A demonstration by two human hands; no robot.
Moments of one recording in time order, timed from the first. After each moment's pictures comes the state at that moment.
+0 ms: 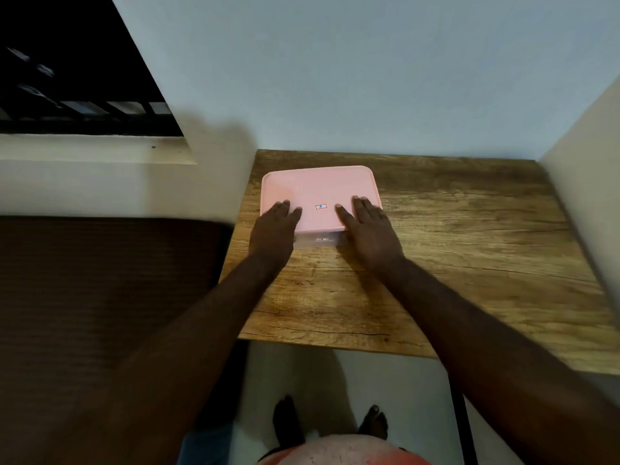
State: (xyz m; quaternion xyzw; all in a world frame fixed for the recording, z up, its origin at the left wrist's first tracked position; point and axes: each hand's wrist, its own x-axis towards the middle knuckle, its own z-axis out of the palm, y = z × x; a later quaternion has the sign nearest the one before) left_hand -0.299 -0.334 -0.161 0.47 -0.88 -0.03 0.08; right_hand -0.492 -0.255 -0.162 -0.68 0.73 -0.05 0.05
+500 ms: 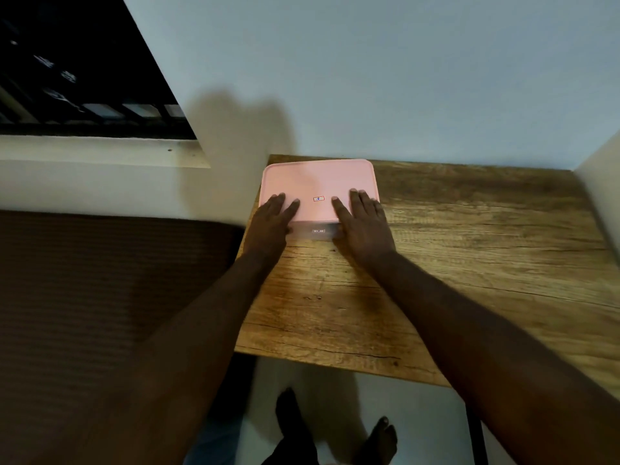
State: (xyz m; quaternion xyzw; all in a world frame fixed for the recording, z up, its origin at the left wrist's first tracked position) left_hand -0.285 -0.384 -0.180 0.48 -0.87 -0.05 0.14; right_hand -0.487 -0.313 -0.178 -0.70 0.71 -0.05 0.01
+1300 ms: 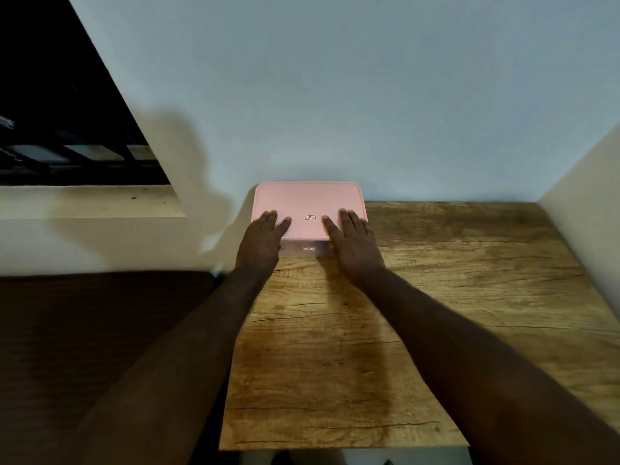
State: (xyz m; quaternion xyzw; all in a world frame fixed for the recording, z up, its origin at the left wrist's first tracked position) left_hand -0.283 -0.503 -0.187 0.41 -0.90 -0.05 0.14; right_hand -0.472 -0.396 -0.177 -0.64 0.76 -0.07 0.02
